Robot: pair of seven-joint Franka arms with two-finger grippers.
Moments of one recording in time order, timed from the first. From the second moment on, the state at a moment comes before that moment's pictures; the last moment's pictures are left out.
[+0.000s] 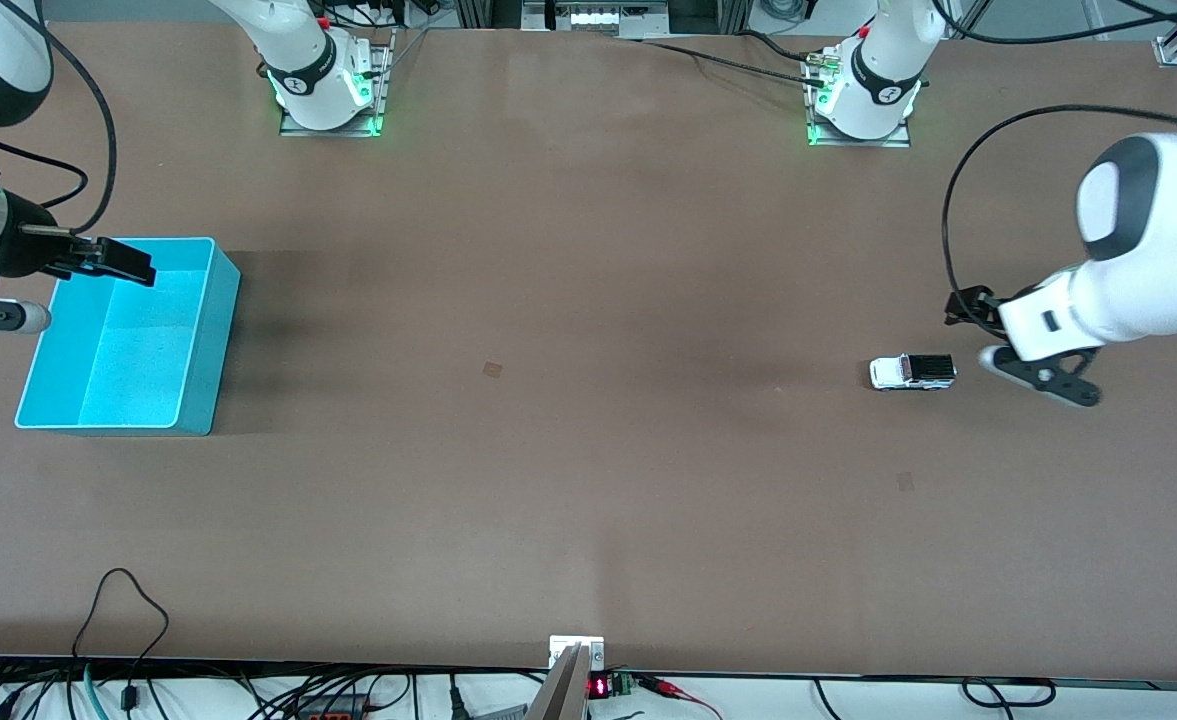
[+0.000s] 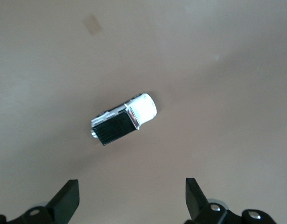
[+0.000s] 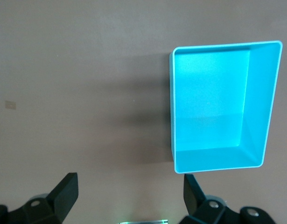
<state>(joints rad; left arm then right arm) 0.08 0.23 -0.08 -1.86 0.01 1.84 0.47 0.08 0.17 -0.08 -1.52 -0.02 1.51 0.07</state>
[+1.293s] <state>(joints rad) 0.19 0.35 -0.15 -2.07 0.16 2.31 1.37 0.10 -0.26 -0.07 -2.34 -0.02 1.95 0.07</state>
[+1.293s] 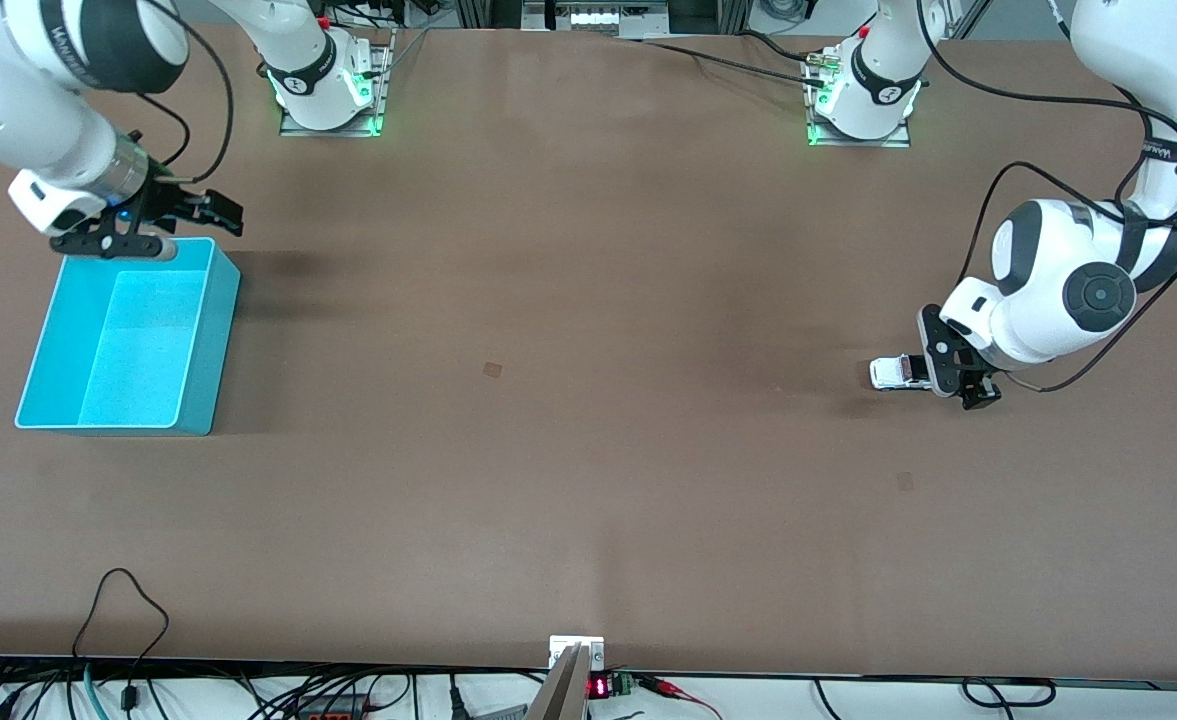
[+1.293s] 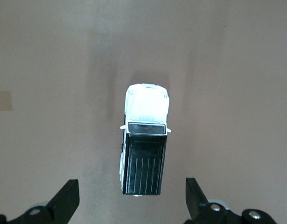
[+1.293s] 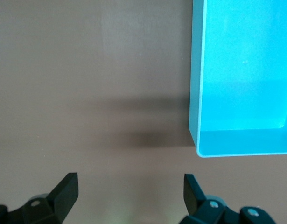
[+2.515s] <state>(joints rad) 0.21 0.41 -0.16 -2.14 0.16 2.40 1.48 0.15 -0.18 -0.07 -2.35 -0.02 2.04 0.03</state>
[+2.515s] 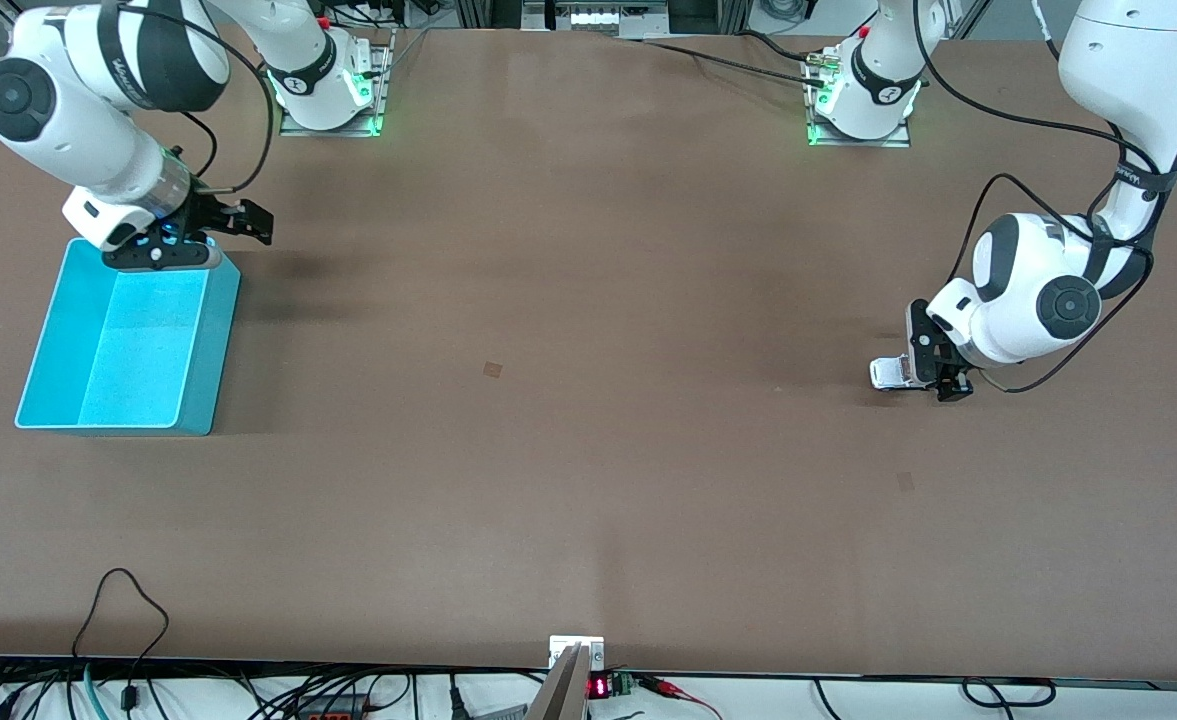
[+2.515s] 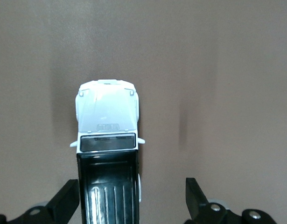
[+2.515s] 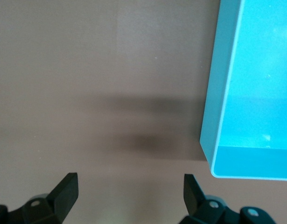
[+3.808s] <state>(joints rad) 0.21 0.41 -0.16 -2.15 0.16 2.45 1.48 0.19 -0.11 -0.07 -2.29 -0.02 2.07 0.03</state>
